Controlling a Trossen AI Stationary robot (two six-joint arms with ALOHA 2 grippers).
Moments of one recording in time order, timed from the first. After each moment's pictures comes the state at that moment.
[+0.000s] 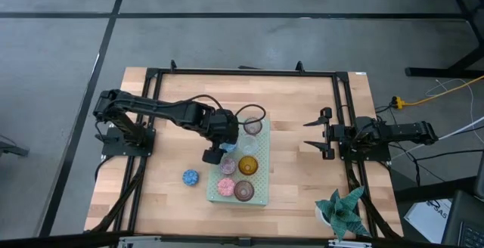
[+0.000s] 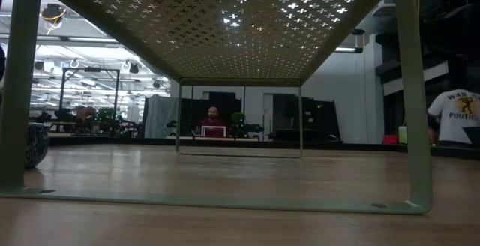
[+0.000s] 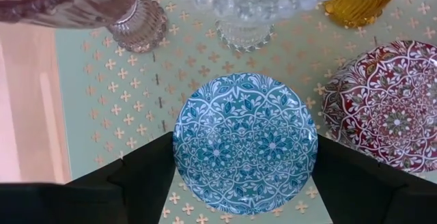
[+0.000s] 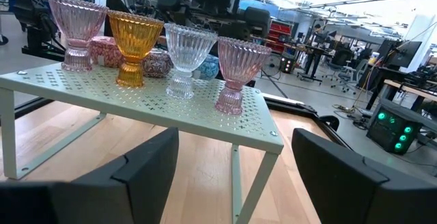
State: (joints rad) left arm -0.10 1.62 1.47 -0.97 -0.04 0.10; right arm 0.12 0.01 0.02 0.02 0.08 -0.21
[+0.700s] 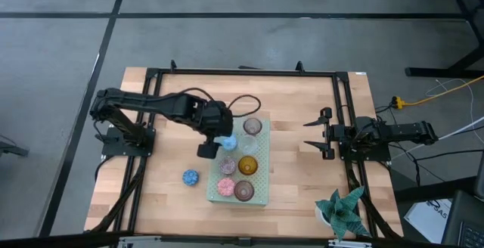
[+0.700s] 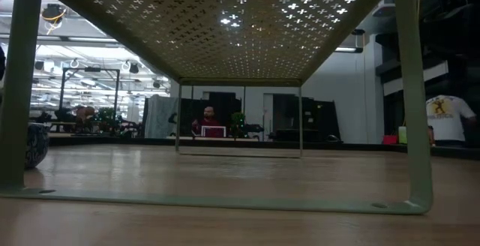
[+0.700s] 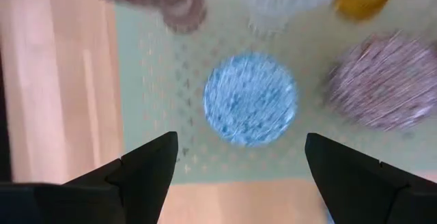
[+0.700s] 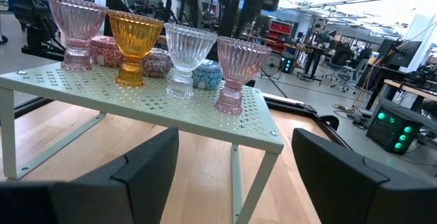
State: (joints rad) left arm -0.10 1.59 1.58 -1.15 -0.11 0.06; right arm 0.12 0.01 0.02 0.02 0.08 -0.21
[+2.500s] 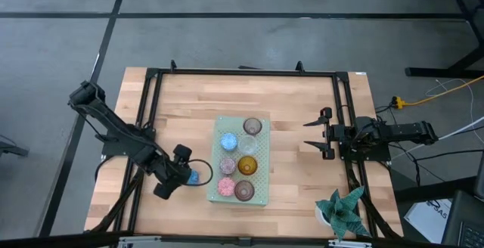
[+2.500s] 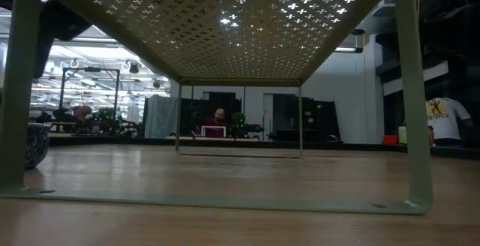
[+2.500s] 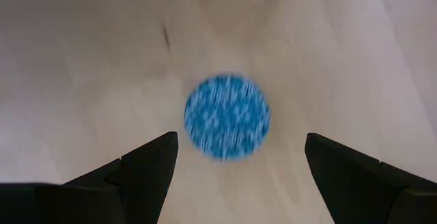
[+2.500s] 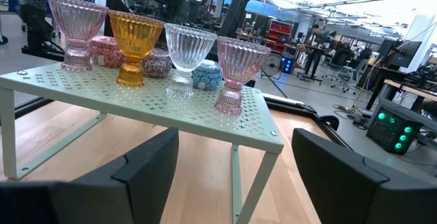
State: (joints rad) left arm -0.68 1.26 0.84 -0.79 -0.17 -0.30; right arm 0.12 0.01 0.02 0.02 0.08 -0.21
